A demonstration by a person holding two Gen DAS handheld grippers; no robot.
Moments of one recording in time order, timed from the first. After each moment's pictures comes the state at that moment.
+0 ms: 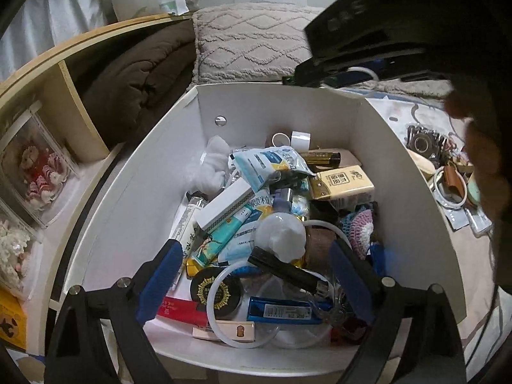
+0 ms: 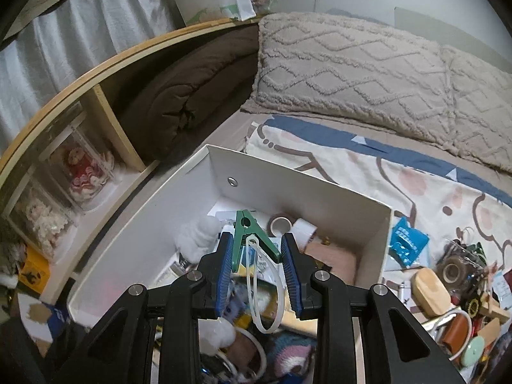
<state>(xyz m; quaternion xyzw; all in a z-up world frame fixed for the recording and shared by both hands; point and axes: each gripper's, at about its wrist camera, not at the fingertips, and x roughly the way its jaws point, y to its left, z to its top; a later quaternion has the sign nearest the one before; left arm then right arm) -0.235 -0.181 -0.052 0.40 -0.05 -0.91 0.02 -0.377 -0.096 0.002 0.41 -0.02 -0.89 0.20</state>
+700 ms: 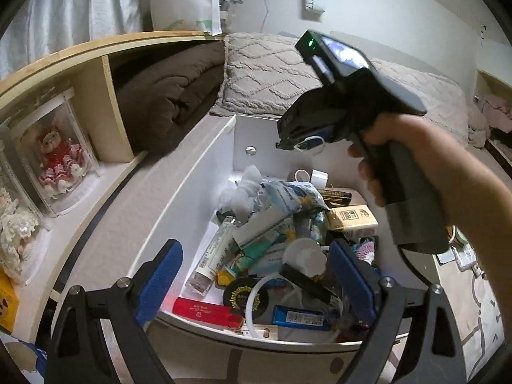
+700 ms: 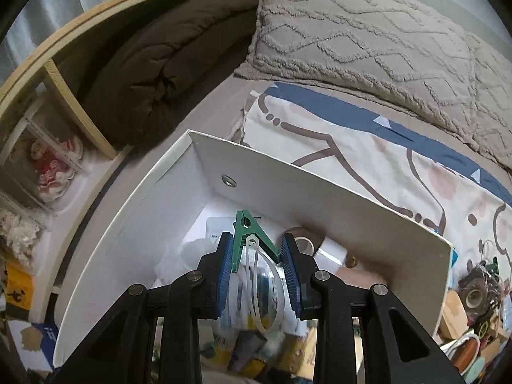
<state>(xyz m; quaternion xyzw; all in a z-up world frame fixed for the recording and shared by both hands) -0.207 -0.225 -0.022 0.34 0.01 -0.94 0.04 -0.451 -0.156 -0.038 0.49 0.02 -0.85 0.18</state>
